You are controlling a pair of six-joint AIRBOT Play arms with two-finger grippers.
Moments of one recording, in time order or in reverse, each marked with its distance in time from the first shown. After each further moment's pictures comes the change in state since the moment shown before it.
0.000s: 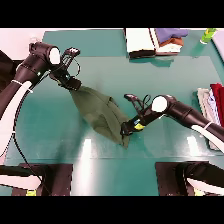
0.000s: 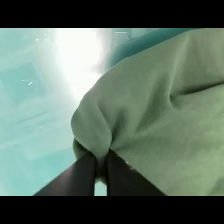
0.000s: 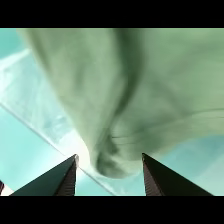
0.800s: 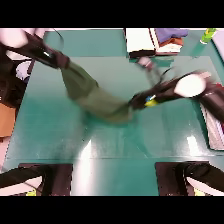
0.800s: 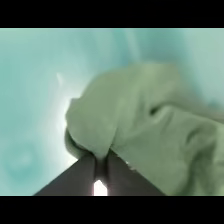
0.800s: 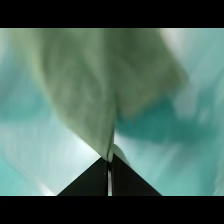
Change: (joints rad) left arm -0.002 0.260 0.161 -0.019 0.056 -0.015; right arm -0.110 0.188 0.307 -0.242 0.044 0.052
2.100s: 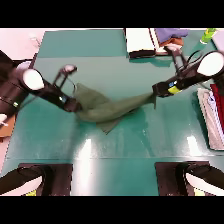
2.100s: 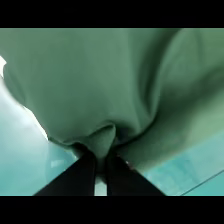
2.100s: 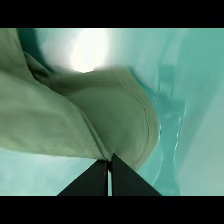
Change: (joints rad) left arm 0.000 0.125 -0.682 -0.303 0.058 0.117; right arm -0.228 -0.087 0.048 -0.122 0.192 0.008
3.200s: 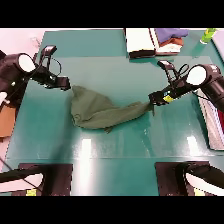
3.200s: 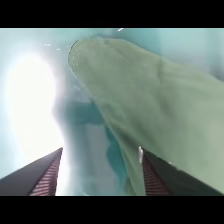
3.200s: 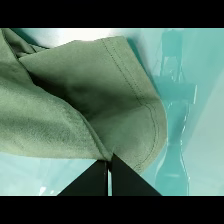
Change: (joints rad) left arm 0.220 -0.240 0.249 0.055 0.171 -0.086; right arm 0.002 -0.013 -0.107 0.012 -0.056 0.000
